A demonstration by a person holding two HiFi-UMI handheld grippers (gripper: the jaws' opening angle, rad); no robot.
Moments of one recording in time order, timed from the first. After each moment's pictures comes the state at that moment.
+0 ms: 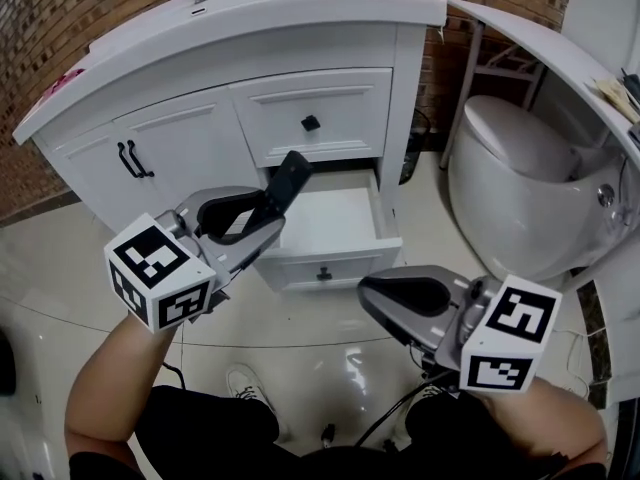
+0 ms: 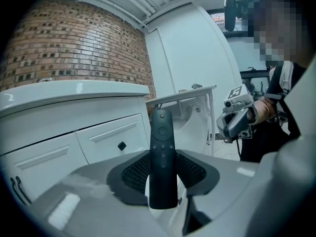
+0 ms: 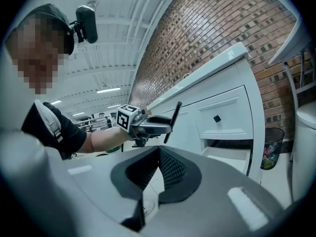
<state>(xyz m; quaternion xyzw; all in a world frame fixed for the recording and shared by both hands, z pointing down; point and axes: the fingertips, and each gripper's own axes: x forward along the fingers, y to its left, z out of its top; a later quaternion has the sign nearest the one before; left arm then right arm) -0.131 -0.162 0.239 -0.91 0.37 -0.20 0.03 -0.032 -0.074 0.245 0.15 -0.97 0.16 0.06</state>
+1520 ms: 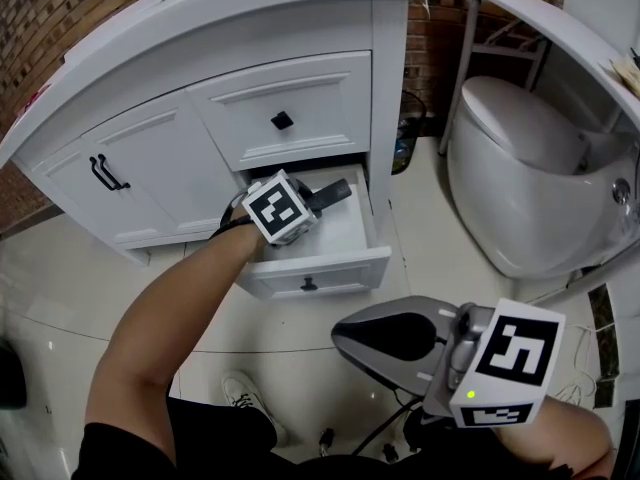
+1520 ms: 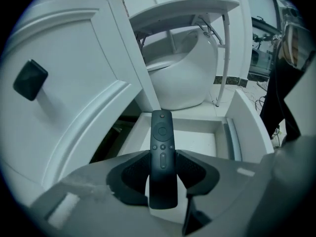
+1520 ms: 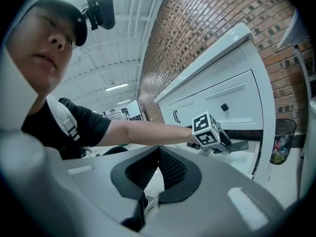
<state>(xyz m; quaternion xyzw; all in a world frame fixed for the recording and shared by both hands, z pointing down) -0.076 -0.334 0.452 -0.82 0.27 -0.50 -0.01 -0.027 -0.071 0.262 0.07 -0.98 0.18 0.09</state>
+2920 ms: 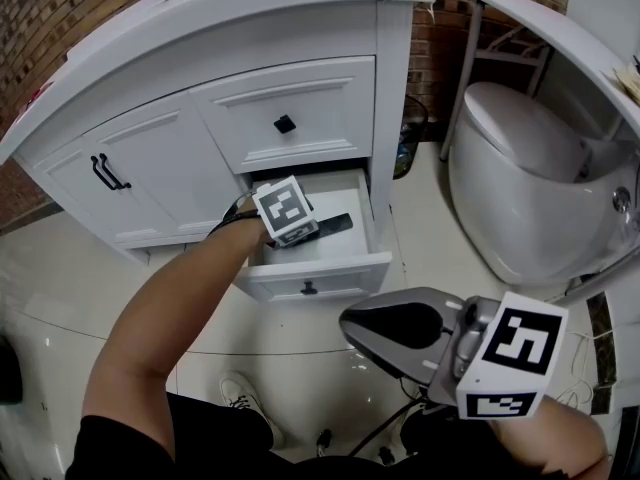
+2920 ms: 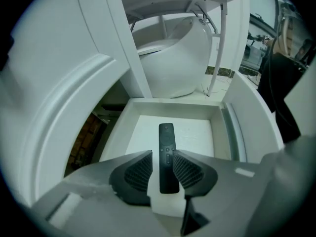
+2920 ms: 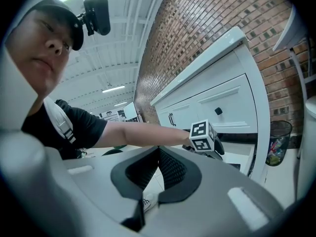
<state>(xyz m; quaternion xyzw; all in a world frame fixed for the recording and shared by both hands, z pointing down) -0.080 -0.334 0.480 -0.81 0.21 -0.55 -0.01 -0.020 -0.091 0.260 0.09 -0.98 0.18 0.08</state>
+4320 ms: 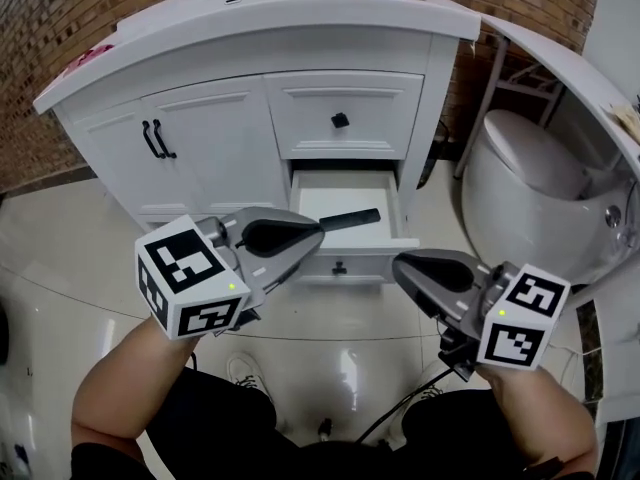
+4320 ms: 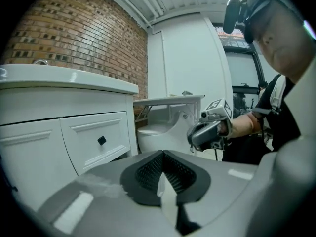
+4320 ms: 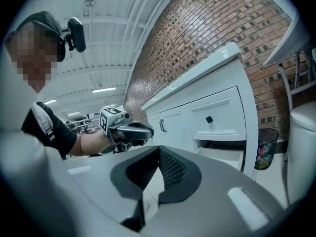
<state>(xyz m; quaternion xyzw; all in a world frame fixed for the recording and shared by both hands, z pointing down) -0.099 -0.116 0.243 -0.94 0.30 -0.17 -0.03 -0.021 -0.099 0.250 0.18 -0.97 0.16 0.06</state>
